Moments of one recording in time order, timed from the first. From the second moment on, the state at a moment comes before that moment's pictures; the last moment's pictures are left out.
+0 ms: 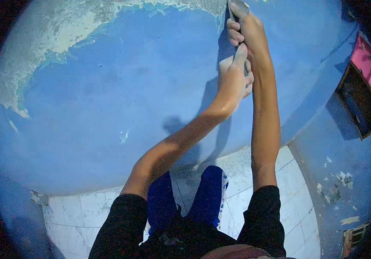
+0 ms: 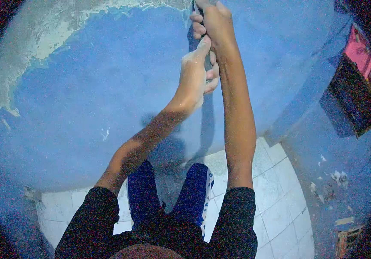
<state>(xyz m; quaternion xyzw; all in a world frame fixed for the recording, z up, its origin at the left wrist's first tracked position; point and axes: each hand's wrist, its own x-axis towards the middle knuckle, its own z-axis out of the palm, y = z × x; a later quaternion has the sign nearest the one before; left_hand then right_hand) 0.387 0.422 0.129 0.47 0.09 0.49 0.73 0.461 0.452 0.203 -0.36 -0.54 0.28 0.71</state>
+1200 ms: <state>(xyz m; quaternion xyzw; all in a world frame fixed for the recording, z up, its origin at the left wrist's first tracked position) 0.383 0.407 0.116 0.46 0.09 0.45 0.76 0.463 0.442 0.198 -0.40 -0.53 0.29 0.69</state>
